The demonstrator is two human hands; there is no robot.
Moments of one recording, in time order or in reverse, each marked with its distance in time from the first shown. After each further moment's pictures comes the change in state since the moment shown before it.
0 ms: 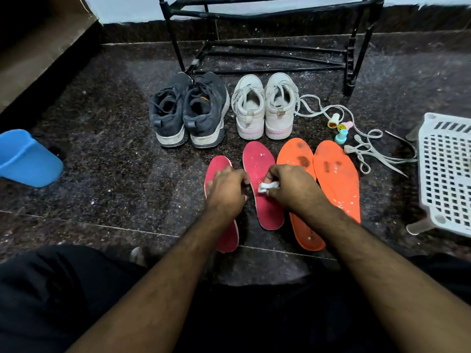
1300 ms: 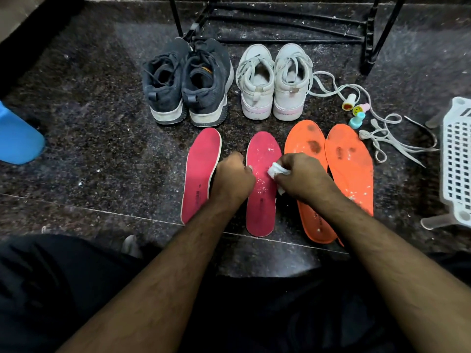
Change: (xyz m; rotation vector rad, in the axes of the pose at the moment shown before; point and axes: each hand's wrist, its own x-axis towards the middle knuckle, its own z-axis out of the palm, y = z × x) left_hand 0.009 -0.001 0.014 -0.346 0.060 -0.222; right_hand 0.011 0.009 0.017 0.056 0.000 0.127
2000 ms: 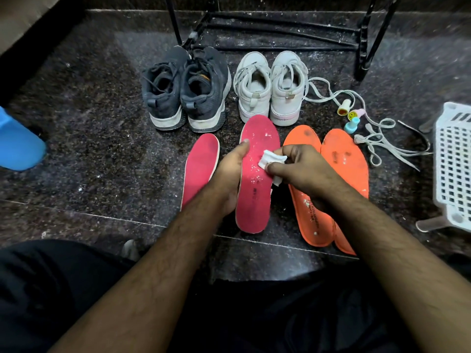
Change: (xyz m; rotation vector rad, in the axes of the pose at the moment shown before) left_hand -0.008 0.035 -0.021 -1.088 -0.521 -0.428; right_hand -0.007 -0.018 -0.024 0.703 -0.124 0.041
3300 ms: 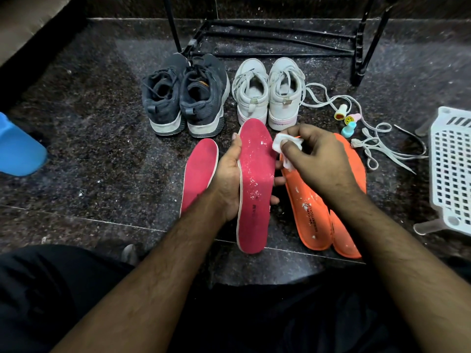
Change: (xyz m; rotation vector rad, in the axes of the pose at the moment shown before) left_hand -0.010 -0.001 0.002 -0.069 -0.259 0.051; right_hand -0.011 -0.020 -0.019 -0.237 0.324 -0.338
